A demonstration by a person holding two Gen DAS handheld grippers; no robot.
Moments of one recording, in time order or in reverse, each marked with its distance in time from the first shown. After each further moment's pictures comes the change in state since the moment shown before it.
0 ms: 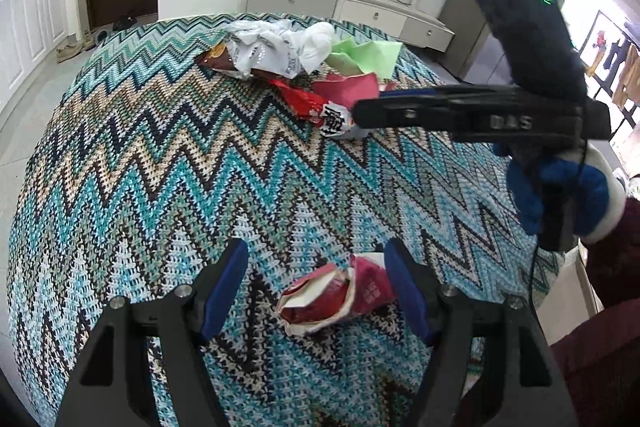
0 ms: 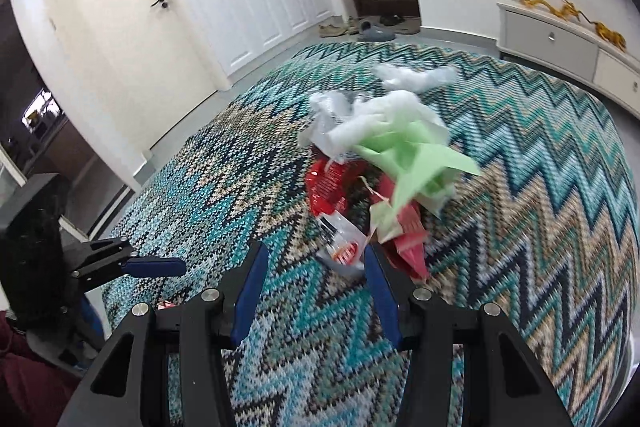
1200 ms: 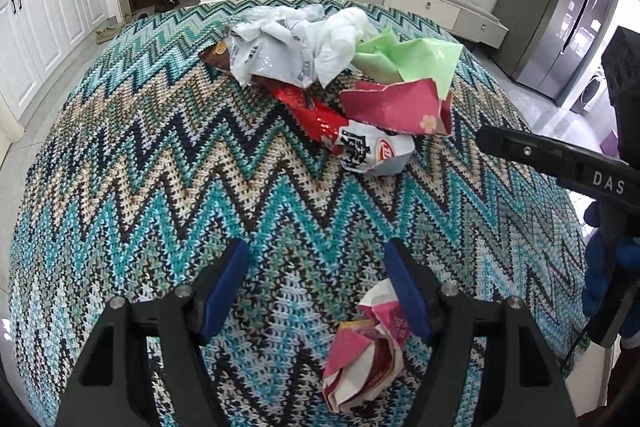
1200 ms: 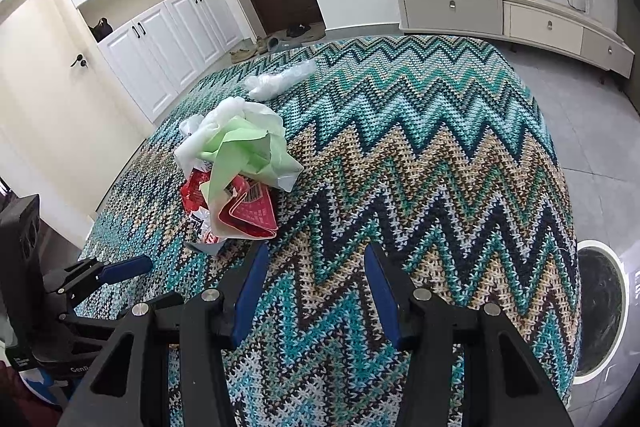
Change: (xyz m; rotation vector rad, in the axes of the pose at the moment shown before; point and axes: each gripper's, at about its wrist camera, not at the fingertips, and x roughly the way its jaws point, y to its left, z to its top) left arm 0.093 -0.044 0.103 -0.095 0.043 0.164; right arm -0.042 -0.069 -0.037 0.270 -0.074 -0.203
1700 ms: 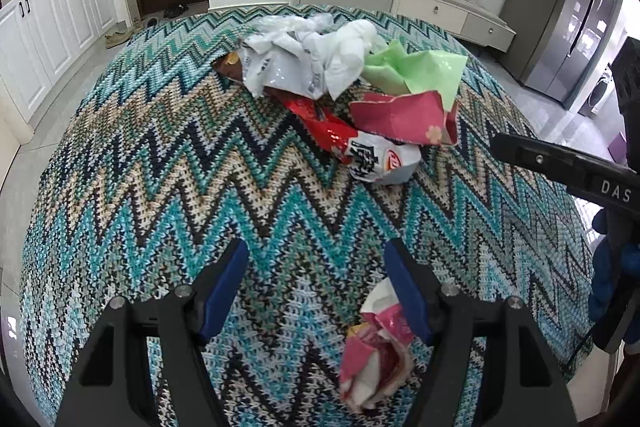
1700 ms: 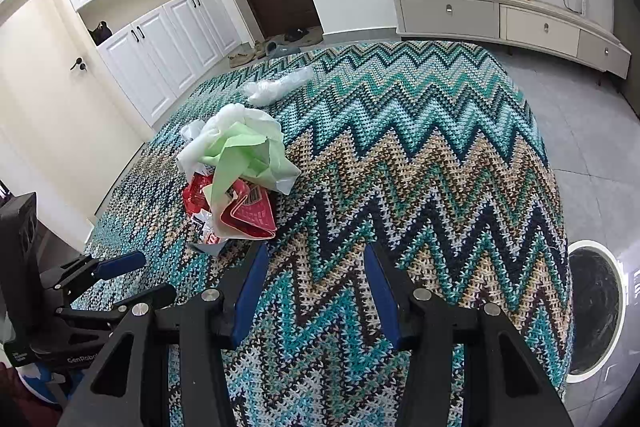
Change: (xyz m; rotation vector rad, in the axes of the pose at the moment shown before) left arm -0.011 0.000 0.002 0.001 -0.016 0.047; right arm -0.008 -0.001 -0.002 0.005 -0.015 -0.009
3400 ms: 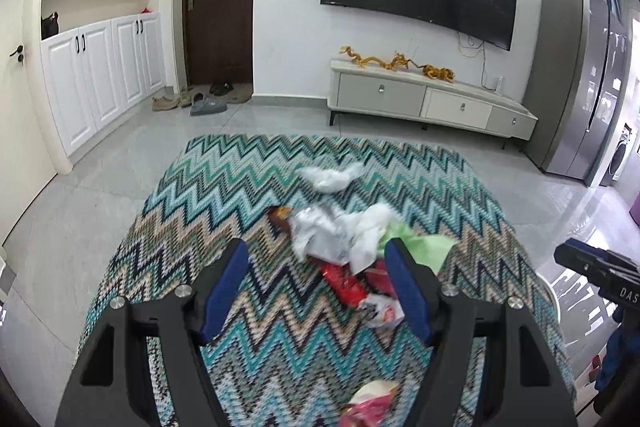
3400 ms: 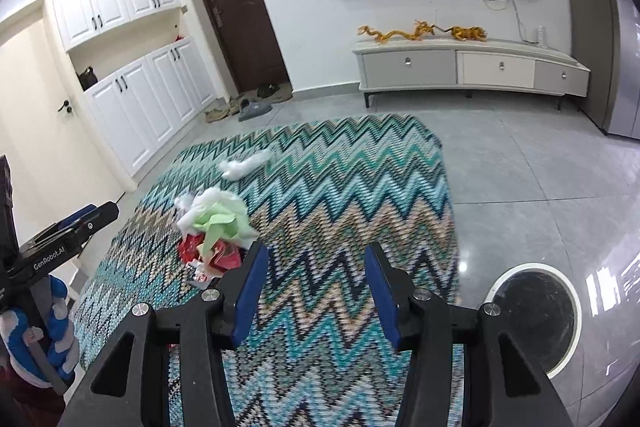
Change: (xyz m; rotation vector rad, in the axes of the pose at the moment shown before) left arm -0.088 0.004 0.053 -0.079 -0.338 0.132; right arm -0.093 -0.020 0.012 0.027 -0.195 -0.095
